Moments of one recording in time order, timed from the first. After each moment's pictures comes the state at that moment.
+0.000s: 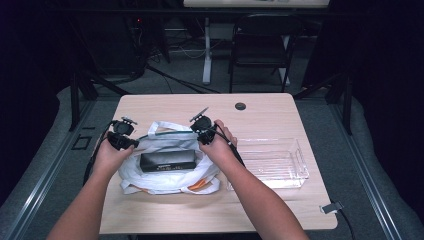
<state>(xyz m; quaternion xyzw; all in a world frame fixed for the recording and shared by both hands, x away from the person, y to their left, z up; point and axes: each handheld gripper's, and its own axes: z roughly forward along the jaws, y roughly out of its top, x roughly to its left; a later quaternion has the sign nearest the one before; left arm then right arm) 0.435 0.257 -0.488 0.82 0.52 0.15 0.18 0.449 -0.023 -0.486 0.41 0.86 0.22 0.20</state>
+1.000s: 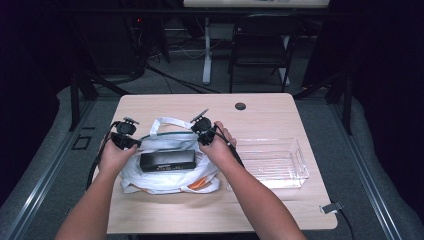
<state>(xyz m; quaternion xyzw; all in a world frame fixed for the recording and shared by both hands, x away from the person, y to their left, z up) 0.447 0.256 -0.506 0.81 0.54 0.14 0.19 0.456 -0.022 -0.501 0.42 0.86 0.22 0.20</state>
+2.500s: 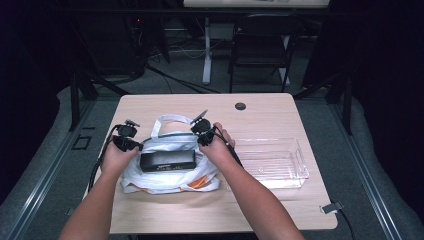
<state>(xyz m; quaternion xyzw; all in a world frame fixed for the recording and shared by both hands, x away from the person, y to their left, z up) 0.452 0.259 -0.523 0.80 0.55 0.11 0.20 0.464 -0.020 -0.513 0.42 0.87 0.19 0.18</state>
